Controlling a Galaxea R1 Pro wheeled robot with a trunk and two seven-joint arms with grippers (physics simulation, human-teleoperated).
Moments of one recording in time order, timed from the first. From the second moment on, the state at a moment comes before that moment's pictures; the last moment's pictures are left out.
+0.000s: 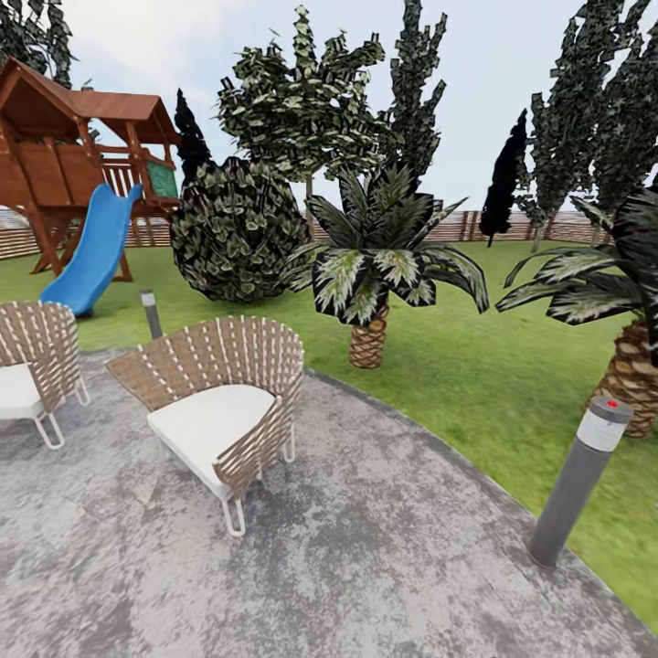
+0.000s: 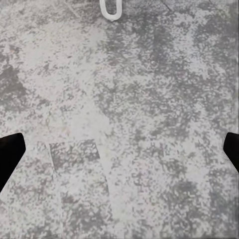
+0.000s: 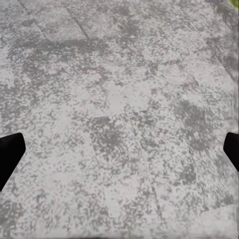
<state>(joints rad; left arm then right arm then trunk) -0.21 0.07 0.09 -0.37 0.00 -0.19 -0.01 -0.05 -0.07 -0.01 -0.57 0.00 -0.26 0.00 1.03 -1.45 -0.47</state>
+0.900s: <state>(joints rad) -0.21 0.07 0.09 -0.37 0.00 -0.19 -0.01 -0.05 -0.07 -0.01 -0.57 0.00 -0.26 0.00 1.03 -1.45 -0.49</state>
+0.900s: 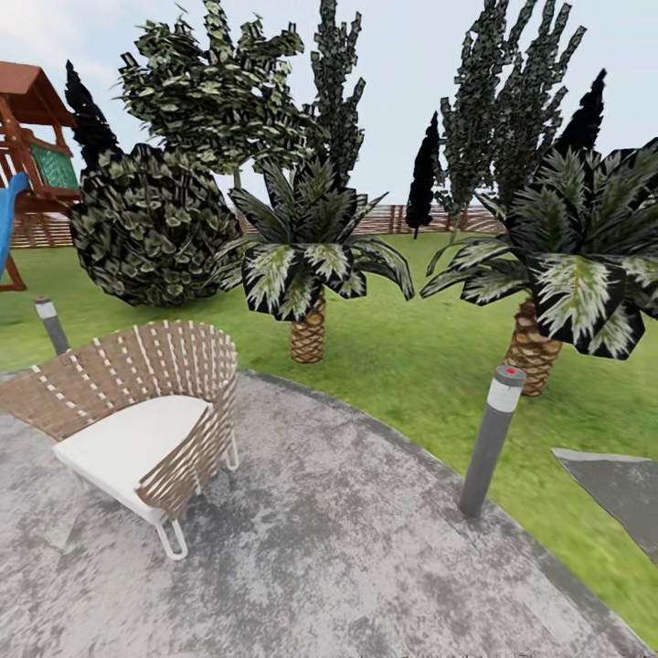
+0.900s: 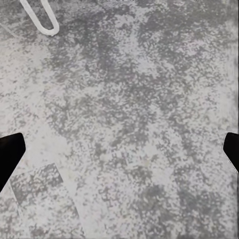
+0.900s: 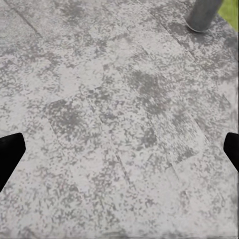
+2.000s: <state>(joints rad) -0.21 0.07 0.09 -0.36 0.00 -0.19 -0.01 -0.05 -0.07 -0.01 -0.57 0.00 -0.26 0.00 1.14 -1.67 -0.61</state>
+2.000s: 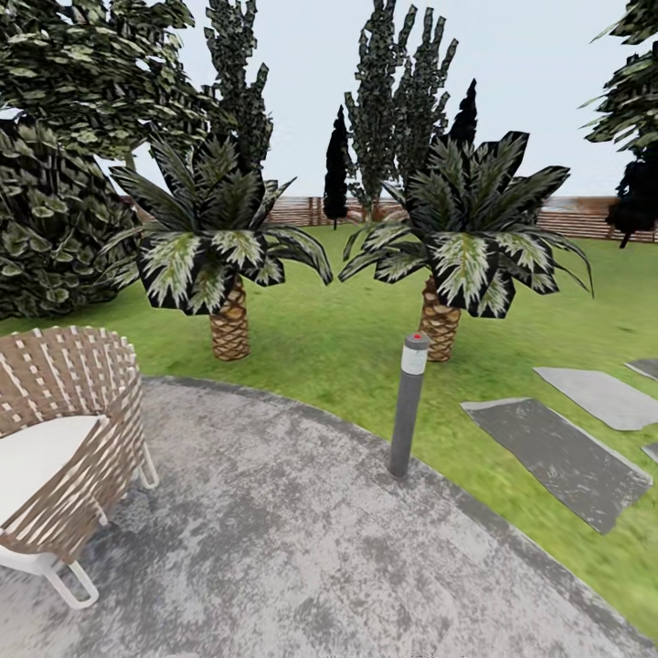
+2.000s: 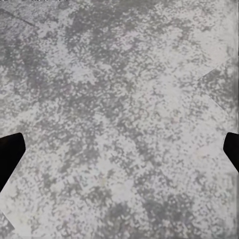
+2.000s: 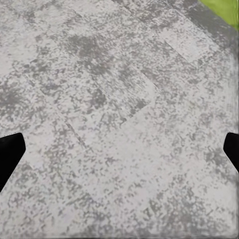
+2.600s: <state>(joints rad) -0.21 0.07 0.09 -0.36 0.00 -0.19 -0.01 -0.05 -0.07 -0.01 -0.57 0.00 -0.26 0.00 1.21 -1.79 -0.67</state>
